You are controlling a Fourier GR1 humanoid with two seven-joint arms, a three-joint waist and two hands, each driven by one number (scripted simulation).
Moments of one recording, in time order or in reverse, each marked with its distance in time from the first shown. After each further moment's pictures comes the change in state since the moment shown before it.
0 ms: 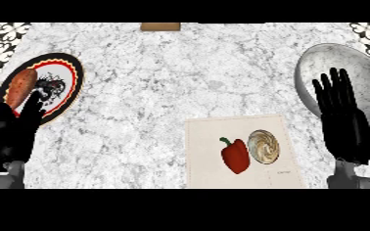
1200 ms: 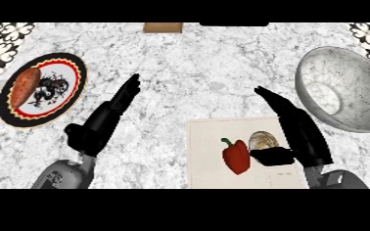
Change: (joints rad) left arm -0.134 -0.206 -0.304 -0.227 -0.035 -0.252 -0.172; right arm -0.101 -0.235 0.491 -0.125 0.963 -0.050 0.519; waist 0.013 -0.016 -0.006
